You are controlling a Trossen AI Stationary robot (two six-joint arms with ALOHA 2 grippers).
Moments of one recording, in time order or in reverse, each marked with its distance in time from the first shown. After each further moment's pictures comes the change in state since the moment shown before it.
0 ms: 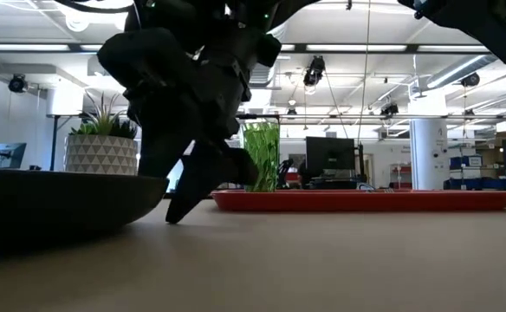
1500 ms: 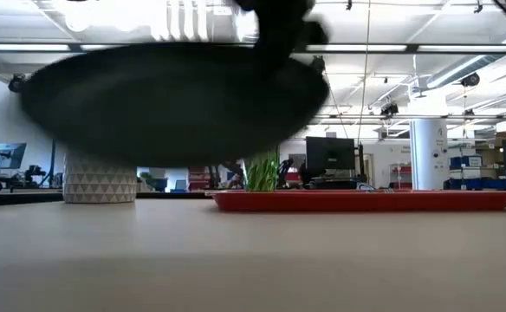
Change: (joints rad) left arm 0.000 -0.006 0.000 0.000 0.000 0.000; right arm 0.027 -0.369 0.040 -0.533 0.507 0.069
